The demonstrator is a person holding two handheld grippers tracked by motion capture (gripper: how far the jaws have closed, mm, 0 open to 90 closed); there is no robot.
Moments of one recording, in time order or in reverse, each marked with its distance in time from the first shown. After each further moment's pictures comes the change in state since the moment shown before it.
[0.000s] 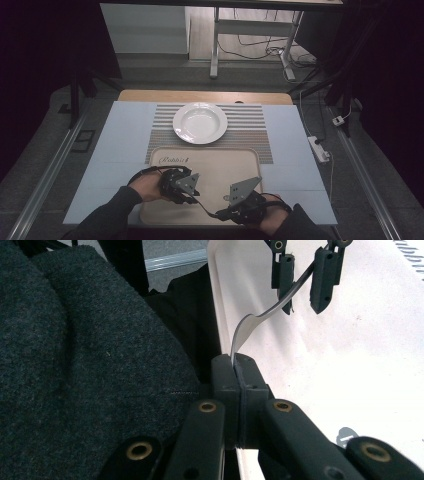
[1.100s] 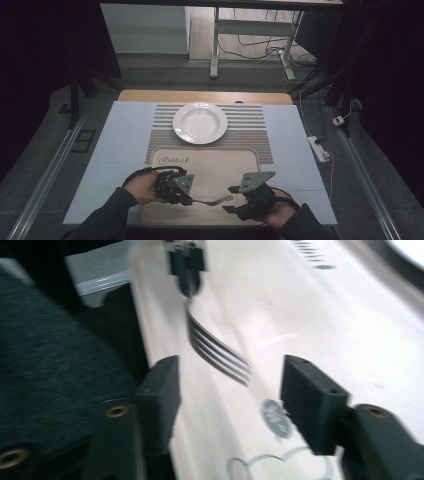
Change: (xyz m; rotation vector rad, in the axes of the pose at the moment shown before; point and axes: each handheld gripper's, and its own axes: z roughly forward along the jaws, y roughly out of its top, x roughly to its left) left arm -0.004 -0.011 -0.006 0.030 -0.080 -0.172; right arm -0.020 -0.020 -0.014 -0.074 -0.236 0.119
